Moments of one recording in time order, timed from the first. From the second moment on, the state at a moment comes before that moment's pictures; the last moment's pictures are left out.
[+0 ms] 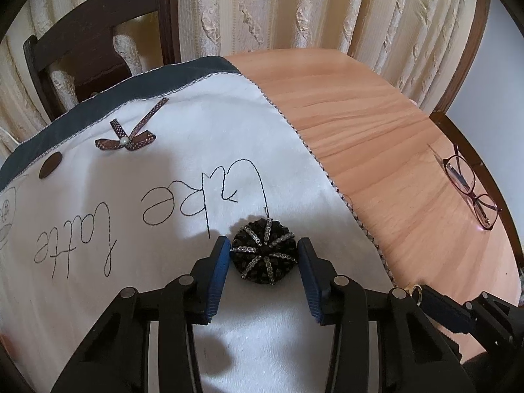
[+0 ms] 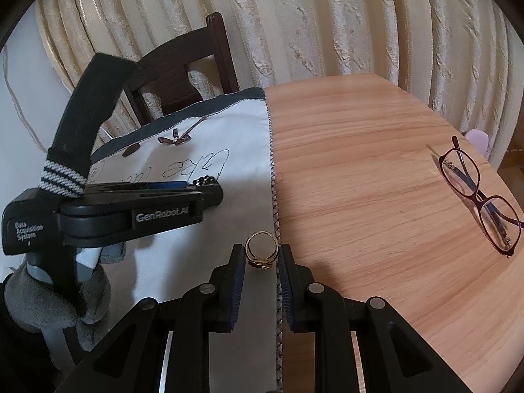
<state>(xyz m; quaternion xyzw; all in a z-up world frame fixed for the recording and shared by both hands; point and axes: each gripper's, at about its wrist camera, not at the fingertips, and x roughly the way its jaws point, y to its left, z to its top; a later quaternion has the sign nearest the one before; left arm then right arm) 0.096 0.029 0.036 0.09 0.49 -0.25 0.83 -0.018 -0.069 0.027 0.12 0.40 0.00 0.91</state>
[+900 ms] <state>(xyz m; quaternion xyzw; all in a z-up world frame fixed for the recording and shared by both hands) 0.066 0.100 0.084 0.05 0.46 -0.21 0.86 -0.025 -0.053 0.059 0.10 0.38 0.01 0.92</state>
